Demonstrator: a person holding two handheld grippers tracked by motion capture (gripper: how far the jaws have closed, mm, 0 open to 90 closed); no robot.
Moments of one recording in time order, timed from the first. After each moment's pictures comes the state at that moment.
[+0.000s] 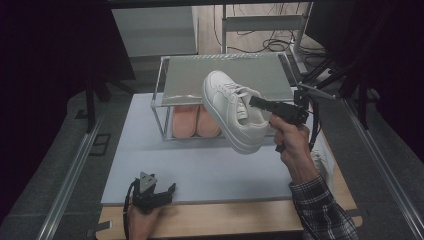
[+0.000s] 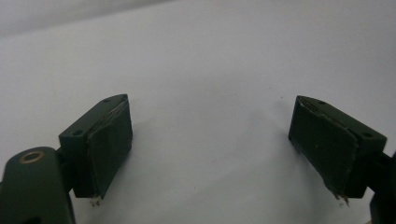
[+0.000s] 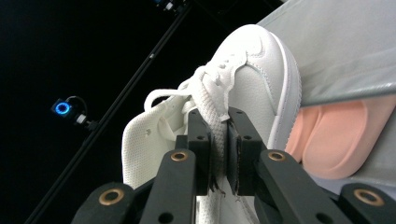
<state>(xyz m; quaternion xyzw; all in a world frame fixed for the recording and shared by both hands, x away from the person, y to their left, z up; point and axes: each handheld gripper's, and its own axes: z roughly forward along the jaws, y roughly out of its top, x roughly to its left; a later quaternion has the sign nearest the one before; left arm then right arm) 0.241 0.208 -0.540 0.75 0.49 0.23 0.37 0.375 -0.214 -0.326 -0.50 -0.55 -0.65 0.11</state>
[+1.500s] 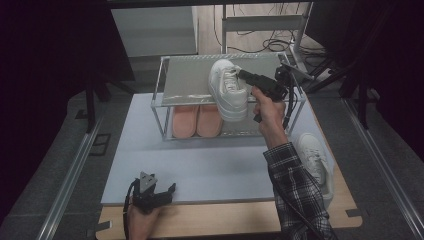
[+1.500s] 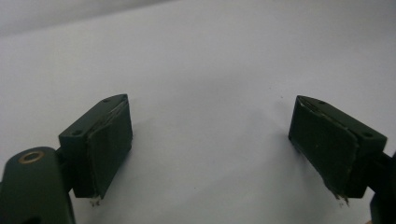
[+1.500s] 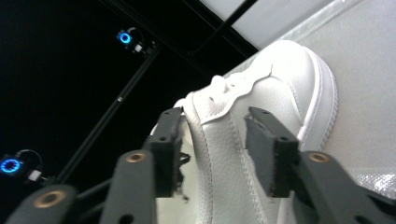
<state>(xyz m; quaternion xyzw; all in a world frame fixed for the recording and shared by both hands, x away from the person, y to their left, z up) 0.242 0.208 -0.540 0.75 0.49 0.24 0.37 0.454 -0.181 -0.328 -0.55 -0.50 -0.66 0.06</state>
